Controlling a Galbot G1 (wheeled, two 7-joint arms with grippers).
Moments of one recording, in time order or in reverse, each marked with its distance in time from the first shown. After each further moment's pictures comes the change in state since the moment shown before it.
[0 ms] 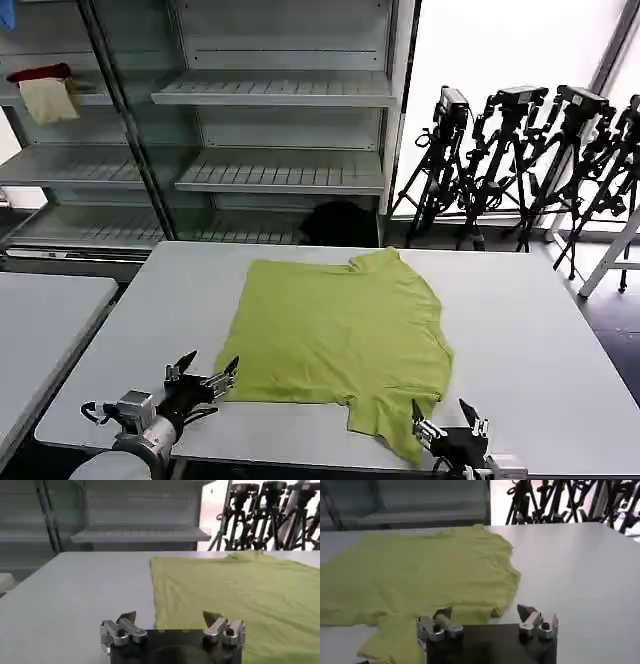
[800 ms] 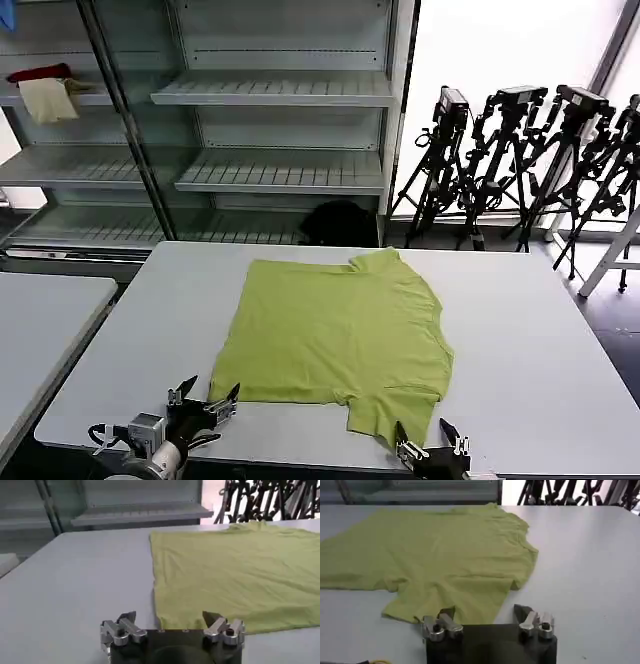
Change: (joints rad) left arm 0.075 -0.005 0.038 -0.006 0.062 0.011 -0.028; right arm -0.015 -0.010 -0.035 -0.026 -0.030 -0.006 0.012
